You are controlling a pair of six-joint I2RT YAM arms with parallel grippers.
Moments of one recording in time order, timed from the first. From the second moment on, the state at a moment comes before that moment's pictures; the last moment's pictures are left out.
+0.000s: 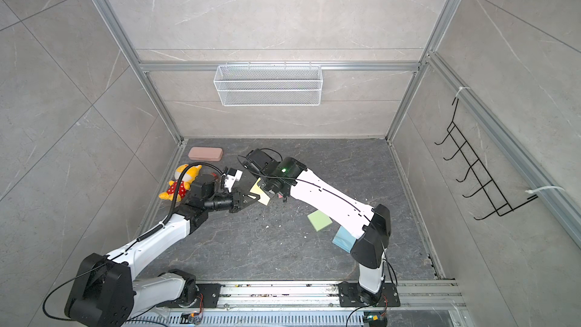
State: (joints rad) left arm -0.35 1.20 0.66 0.05 0.87 -0.81; right arm 0.93 1.84 1.91 -1.11 0.49 0.01
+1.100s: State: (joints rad) left arm -0.15 1.77 0.85 -0.10 0.71 -0.77; right arm 1.14 1.96 1.58 -0.87 0.13 0.44
